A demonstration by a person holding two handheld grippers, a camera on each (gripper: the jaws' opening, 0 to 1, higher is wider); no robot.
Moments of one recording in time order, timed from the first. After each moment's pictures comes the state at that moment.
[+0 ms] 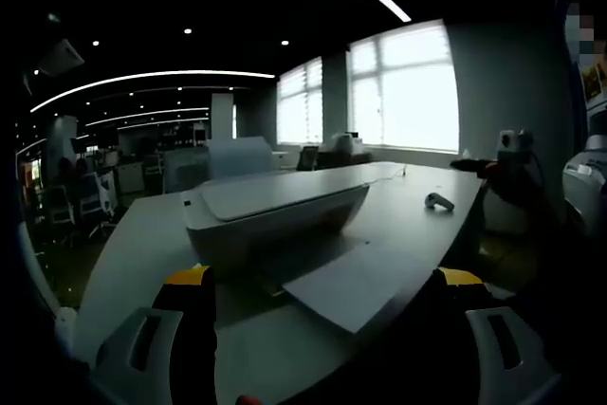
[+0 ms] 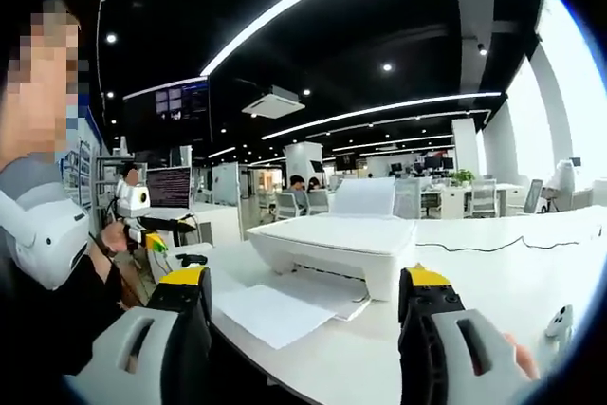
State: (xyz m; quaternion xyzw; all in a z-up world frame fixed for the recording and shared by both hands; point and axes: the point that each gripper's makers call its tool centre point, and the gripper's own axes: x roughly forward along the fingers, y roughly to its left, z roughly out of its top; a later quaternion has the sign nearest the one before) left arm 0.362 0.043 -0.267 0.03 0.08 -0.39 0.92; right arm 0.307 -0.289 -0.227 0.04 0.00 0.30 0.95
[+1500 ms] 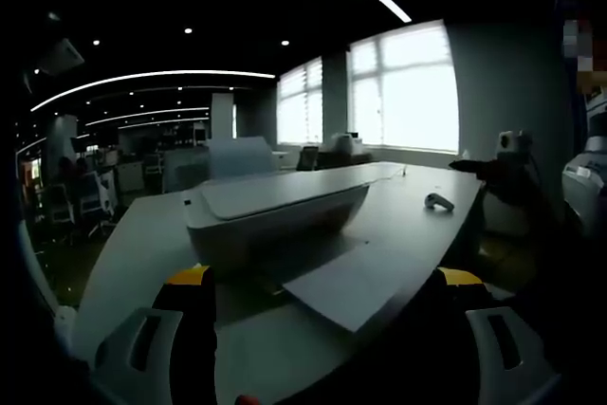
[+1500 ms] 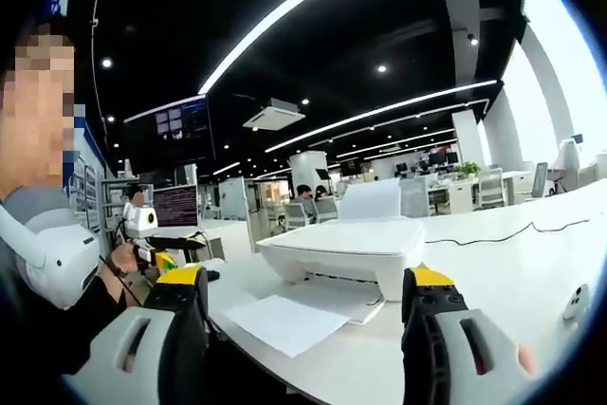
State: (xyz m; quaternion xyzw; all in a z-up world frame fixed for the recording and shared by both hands) left arm 0.360 0.046 -0.267 0.03 0.08 -0.39 0.92; right arm 0.307 -0.283 -0.224 0.07 0.00 0.31 0.95
